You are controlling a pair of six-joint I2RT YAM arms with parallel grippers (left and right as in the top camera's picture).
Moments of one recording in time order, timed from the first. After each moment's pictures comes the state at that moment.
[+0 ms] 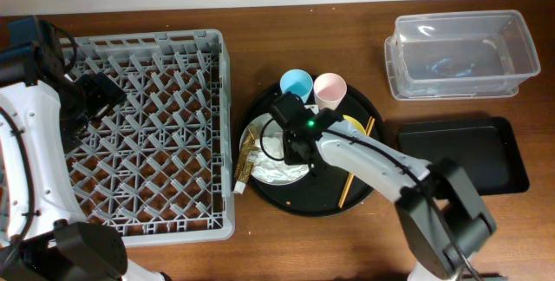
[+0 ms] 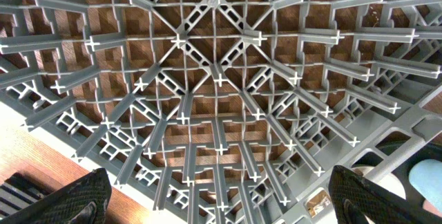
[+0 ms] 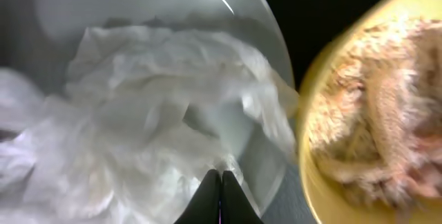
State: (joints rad) left arm 0.30 1.75 1.86 -1.51 0.00 -0.51; right arm 0.64 1.85 1.25 -0.76 0.12 0.60
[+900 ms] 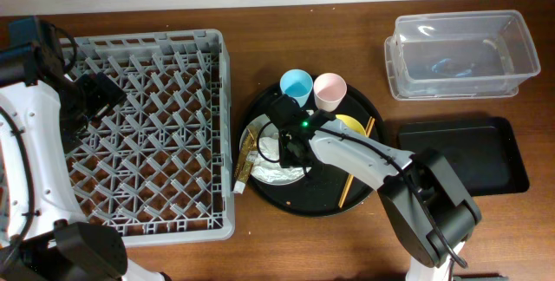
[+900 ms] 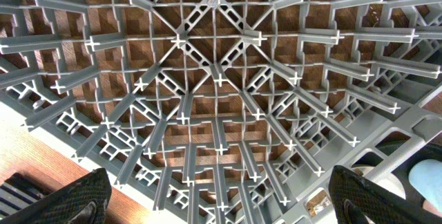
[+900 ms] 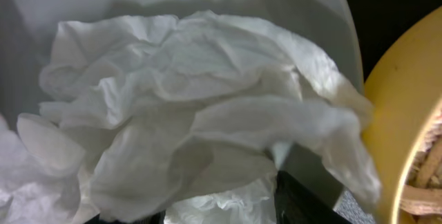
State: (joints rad) left arm 0.30 1.75 1.86 -1.51 0.00 -0.51; right arm 0.64 1.94 1.25 -0.70 0.05 0.63
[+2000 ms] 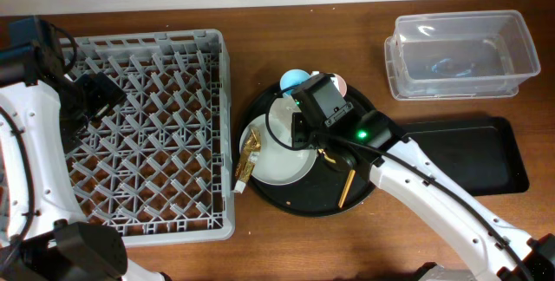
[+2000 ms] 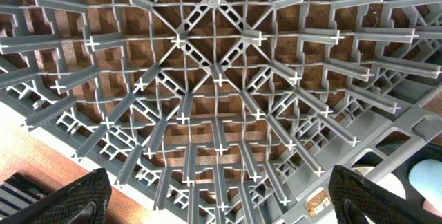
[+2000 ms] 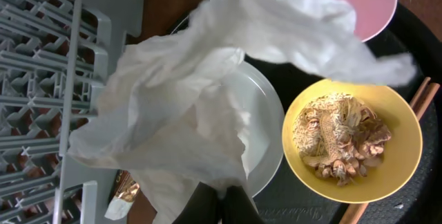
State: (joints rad) left arm 0.30 1.75 1.86 -1.51 0.00 -0.51; right arm 0.64 1.50 1.31 -0.81 0.12 0.59
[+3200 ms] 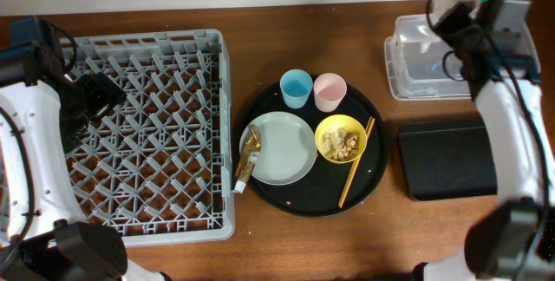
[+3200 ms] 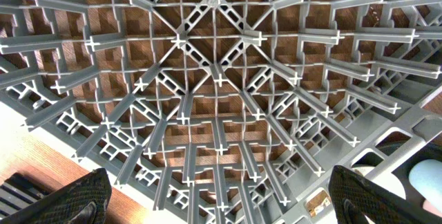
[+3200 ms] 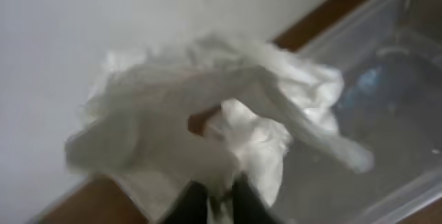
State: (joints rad) left arm 0.30 1.75 1.86 -1.51 0.00 -0.51; right arm -0.16 1.70 1.51 -0.40 -0.01 0.56
